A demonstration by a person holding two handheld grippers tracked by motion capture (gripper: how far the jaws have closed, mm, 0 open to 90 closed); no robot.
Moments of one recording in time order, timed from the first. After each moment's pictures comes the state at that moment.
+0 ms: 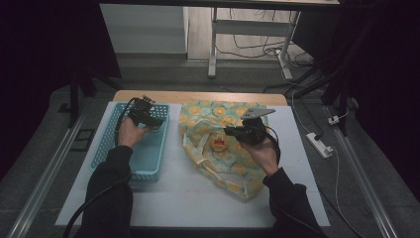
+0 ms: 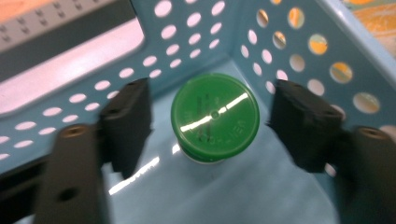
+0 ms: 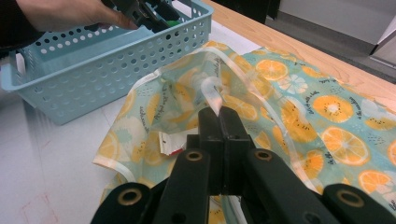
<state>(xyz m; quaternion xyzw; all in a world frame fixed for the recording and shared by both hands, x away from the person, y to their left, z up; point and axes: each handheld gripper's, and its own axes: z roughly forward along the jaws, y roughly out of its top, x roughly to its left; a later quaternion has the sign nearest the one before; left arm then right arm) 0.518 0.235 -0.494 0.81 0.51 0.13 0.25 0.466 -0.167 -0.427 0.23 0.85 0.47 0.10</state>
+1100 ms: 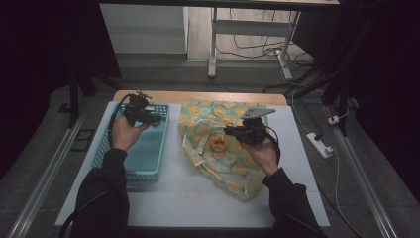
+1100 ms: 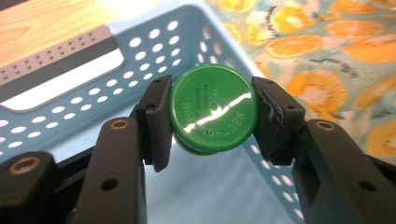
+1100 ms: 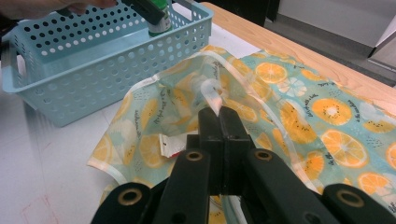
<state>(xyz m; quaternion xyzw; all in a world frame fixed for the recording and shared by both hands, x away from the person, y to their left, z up) 0.485 0.231 -0.447 0.80 0.50 0.13 0.30 0.465 -0.167 -0.426 0.23 0.85 0.47 0.10</state>
